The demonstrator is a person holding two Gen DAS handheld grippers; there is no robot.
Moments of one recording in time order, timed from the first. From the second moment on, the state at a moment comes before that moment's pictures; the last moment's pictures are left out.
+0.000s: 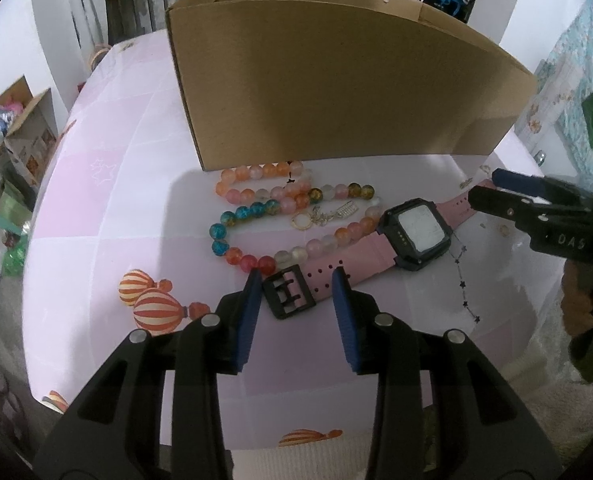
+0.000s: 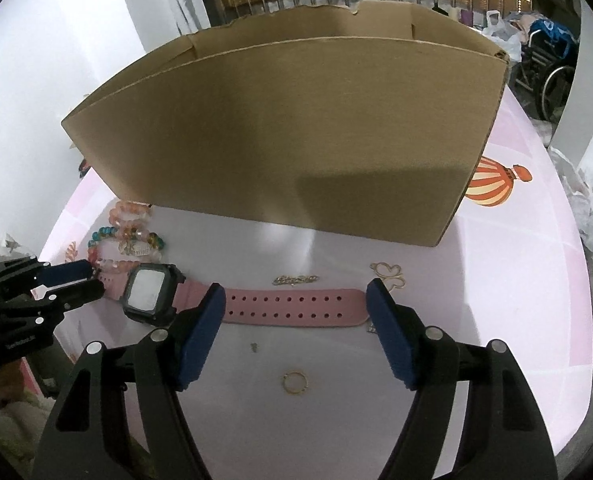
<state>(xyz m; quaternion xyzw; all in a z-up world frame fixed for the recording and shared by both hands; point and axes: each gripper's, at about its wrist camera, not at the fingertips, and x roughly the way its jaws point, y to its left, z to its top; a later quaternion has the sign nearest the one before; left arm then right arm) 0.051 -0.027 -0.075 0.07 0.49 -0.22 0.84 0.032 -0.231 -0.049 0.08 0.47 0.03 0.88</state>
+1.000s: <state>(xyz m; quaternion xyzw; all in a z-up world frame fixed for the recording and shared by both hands) 0.051 -0.016 -0.070 0.06 0.48 -0.21 0.85 0.031 -0.225 -0.051 0.09 0.46 0.04 0.88</state>
